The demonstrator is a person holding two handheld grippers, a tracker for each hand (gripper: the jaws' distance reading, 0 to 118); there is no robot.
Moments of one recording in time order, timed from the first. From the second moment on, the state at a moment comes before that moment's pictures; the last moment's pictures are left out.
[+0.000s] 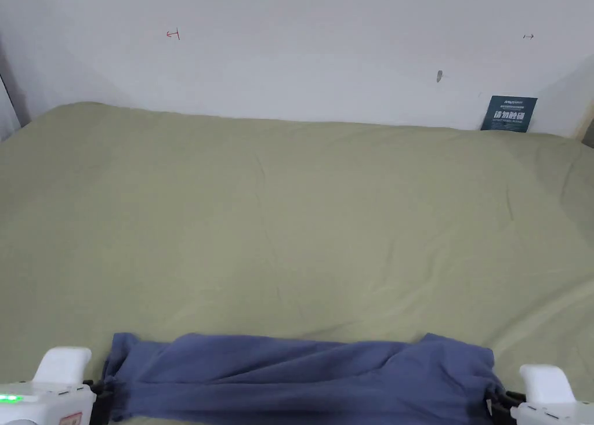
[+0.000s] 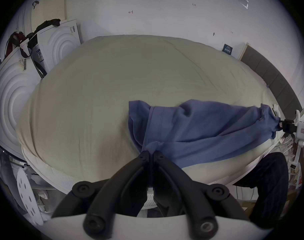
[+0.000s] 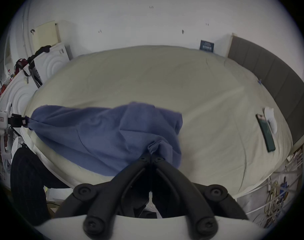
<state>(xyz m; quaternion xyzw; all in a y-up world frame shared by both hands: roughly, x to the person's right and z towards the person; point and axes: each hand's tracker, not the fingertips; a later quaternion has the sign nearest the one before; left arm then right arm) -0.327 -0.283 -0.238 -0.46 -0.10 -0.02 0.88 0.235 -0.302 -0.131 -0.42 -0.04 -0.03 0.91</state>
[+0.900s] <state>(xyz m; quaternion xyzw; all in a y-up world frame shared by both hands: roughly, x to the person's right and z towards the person) -0.261 -0.146 -0.181 -0.11 -0.11 -0.03 0.99 0.117 -0.137 -0.090 -0.04 -0.02 0.02 1.00</state>
